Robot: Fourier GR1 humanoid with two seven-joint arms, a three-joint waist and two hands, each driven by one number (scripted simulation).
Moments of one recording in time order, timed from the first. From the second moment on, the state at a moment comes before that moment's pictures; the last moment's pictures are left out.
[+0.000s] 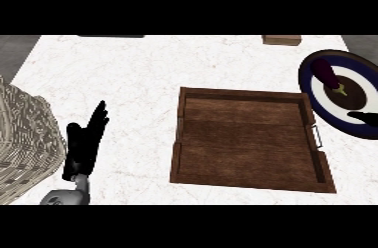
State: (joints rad) left arm -0.05 0.10 -0.03 -1.47 -0.09 0.14 0.22; right arm -0.68 -0.65 -0.62 -0.20 0.41 -0.04 -0.81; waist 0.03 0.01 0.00
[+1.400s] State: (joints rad) left arm -0.07 0.10 -0.01 -1.45 -0.09 0.12 0.22; right arm -0.56 -0.82 -0.69 -0.15 0.32 -0.05 -0.85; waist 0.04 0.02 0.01
